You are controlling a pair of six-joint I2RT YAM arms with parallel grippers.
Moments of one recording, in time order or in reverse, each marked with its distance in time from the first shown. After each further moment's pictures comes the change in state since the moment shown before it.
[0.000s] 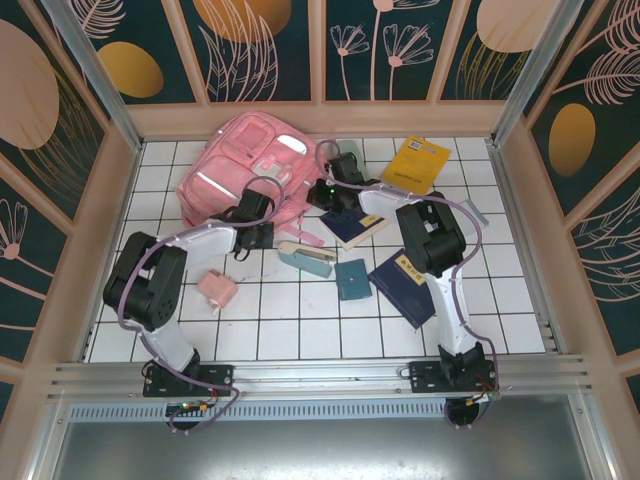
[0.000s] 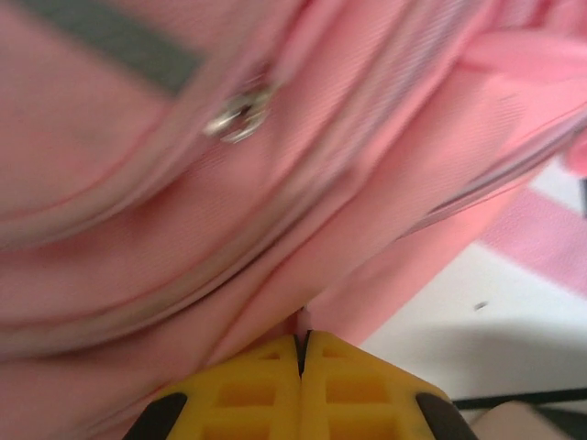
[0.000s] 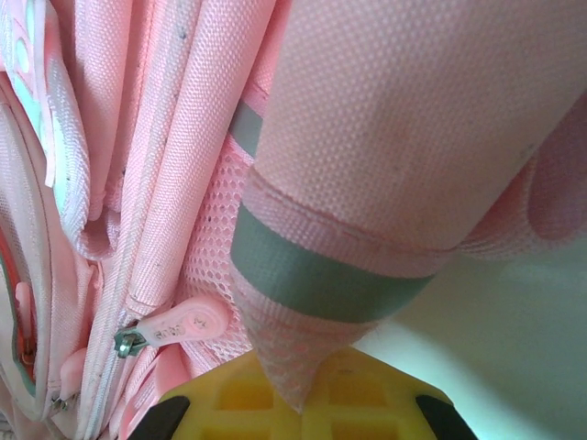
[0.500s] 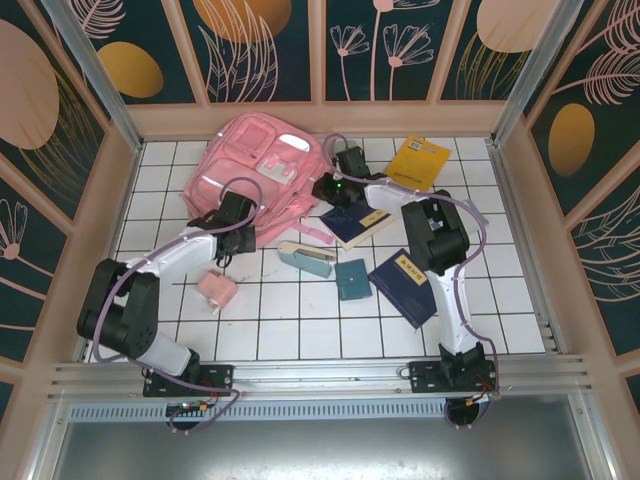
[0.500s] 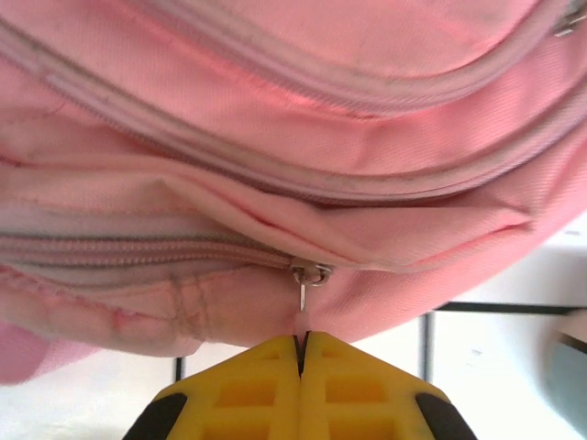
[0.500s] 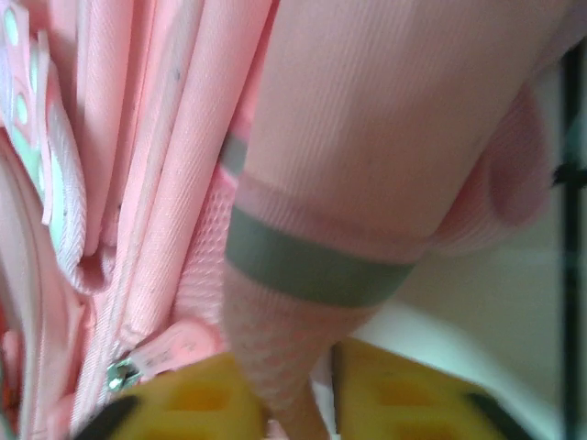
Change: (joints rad) left arm 0.048 -0.198 -0.053 -0.150 -0.007 -0.027; right arm -0.043 -0.003 0.040 -0.060 0.024 -0.019
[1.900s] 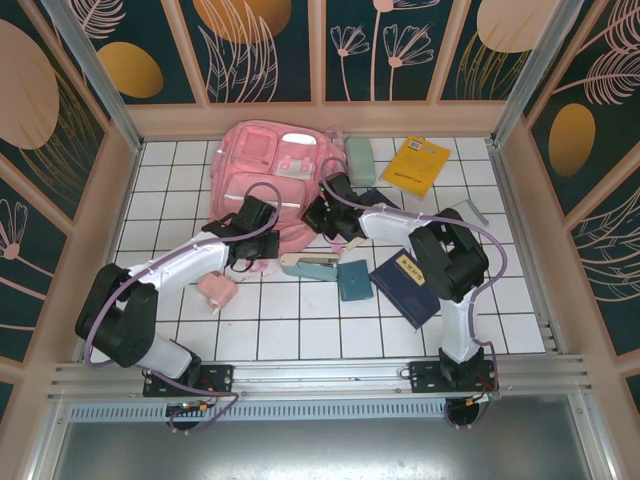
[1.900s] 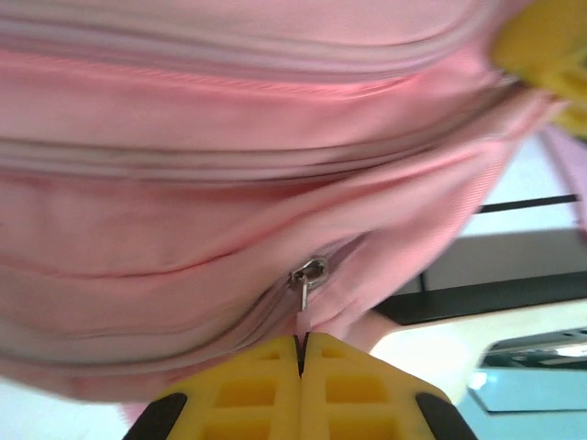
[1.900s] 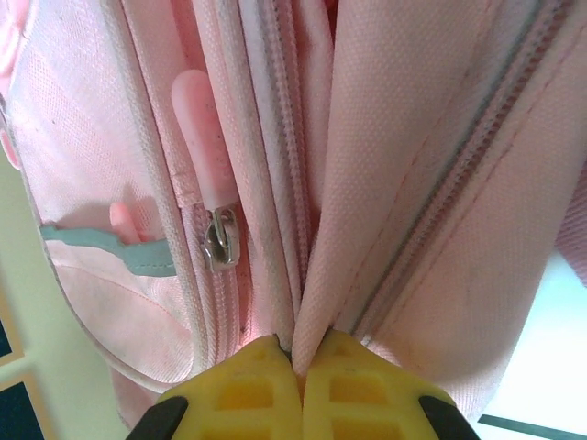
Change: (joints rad) left arm -0.155 -0.018 0.029 -0.027 0.086 -0.079; right arm 0.177 -0.288 -0.363 0.082 0.109 0.453
